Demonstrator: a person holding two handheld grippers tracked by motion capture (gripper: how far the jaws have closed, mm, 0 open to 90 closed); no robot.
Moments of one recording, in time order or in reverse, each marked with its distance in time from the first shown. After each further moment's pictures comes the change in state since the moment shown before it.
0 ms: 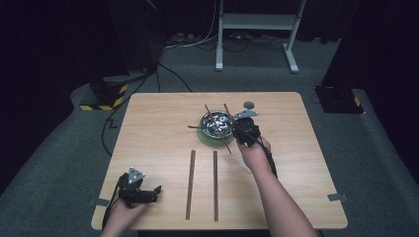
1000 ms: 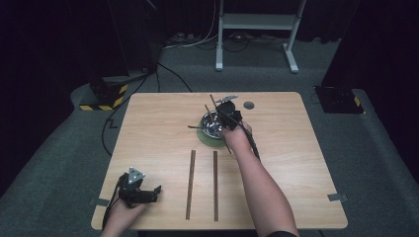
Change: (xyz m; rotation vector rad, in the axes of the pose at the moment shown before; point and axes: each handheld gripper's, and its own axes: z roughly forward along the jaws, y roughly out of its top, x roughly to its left) left arm 0.001 0.000 0.000 0.006 0.001 0.008; right arm 0.019 0.049 0.063 0.063 0.030 0.013
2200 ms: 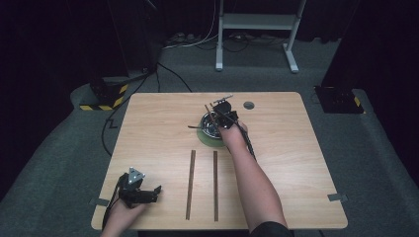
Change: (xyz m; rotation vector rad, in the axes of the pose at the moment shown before) left arm 0.000 0.000 0.000 -0.001 -0.002 -0.001; right arm -0.003 -0.001 0.044 0.100 -0.024 0.034
